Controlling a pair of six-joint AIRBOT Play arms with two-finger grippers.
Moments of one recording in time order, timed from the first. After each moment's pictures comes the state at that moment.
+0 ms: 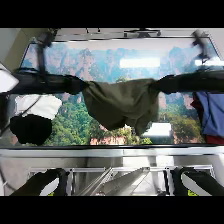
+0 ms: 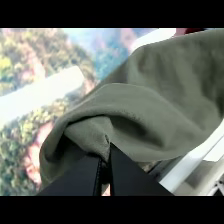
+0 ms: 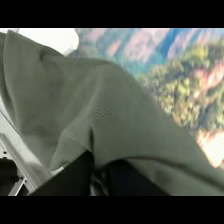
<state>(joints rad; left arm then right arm) -0.22 -1.12 1.35 0.91 -1.21 -1.30 0.00 -1.11 1.22 -0.62 1.30 1.11</state>
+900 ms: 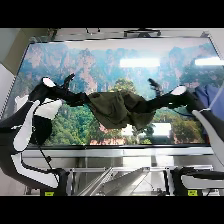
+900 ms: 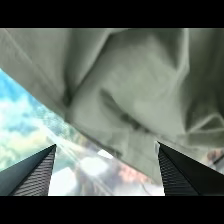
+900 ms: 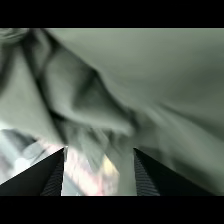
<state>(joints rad) -0.02 -1.70 1.31 0.88 -1.21 -1.18 0.19 -1.49 1.00 -0.62 1.05 0.99</state>
